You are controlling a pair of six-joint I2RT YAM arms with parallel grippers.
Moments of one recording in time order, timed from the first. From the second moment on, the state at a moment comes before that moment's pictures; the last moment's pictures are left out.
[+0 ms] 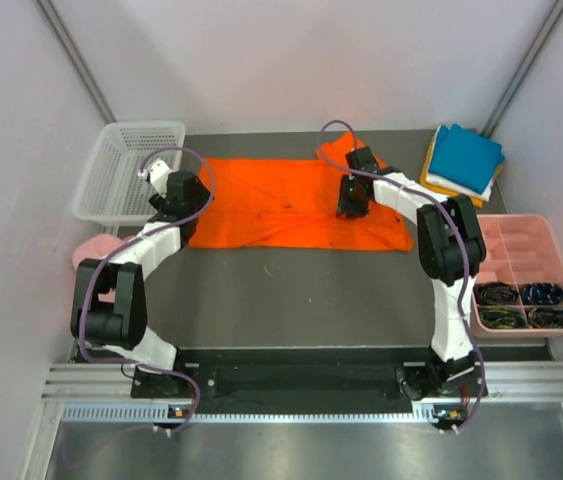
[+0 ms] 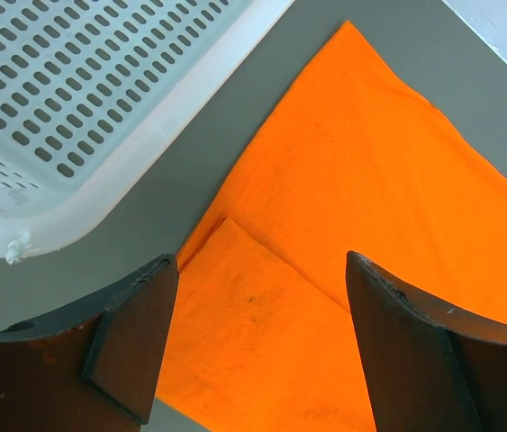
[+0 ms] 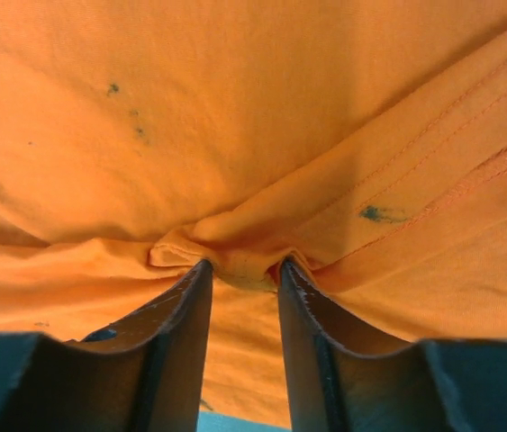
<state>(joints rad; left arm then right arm) -0.14 1.56 0.94 0.08 -0.42 -0.68 0.37 2.10 1.56 -0.49 -0.02 0.49</state>
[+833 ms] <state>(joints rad) -0.14 1.56 0.94 0.08 -0.42 -0.68 0.37 2.18 1.81 -0.57 -0.02 0.45</state>
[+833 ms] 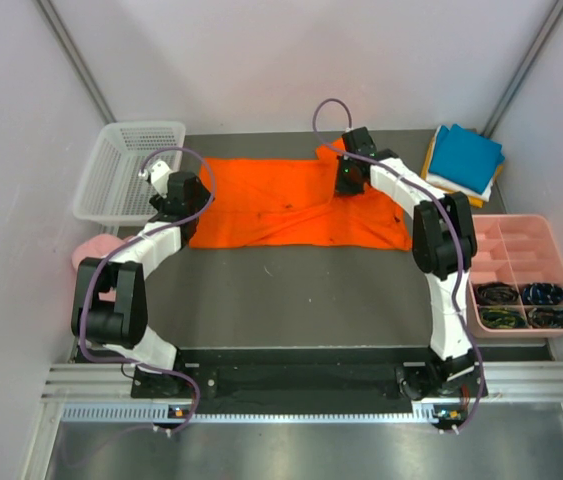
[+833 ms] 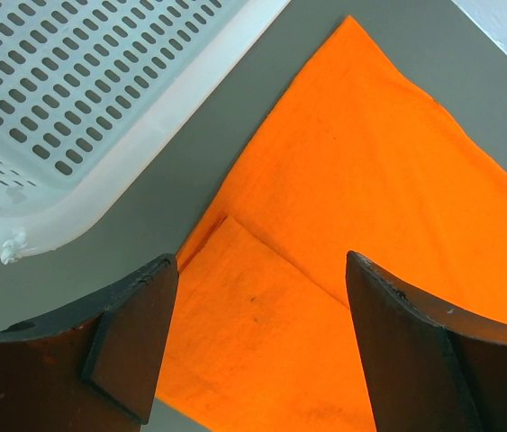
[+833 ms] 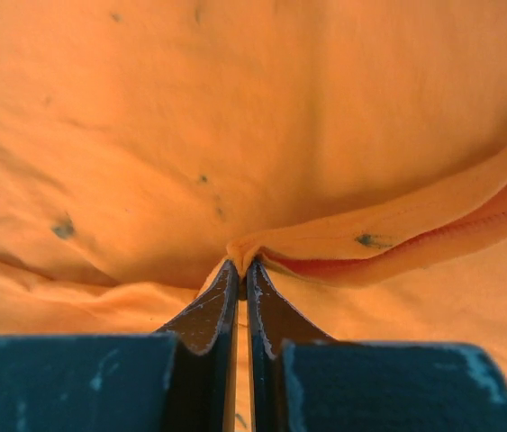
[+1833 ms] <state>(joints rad) -0.15 1.48 0.89 0.06 -0.34 -0.65 0.37 1.83 1.45 -0.57 0.15 0.42</state>
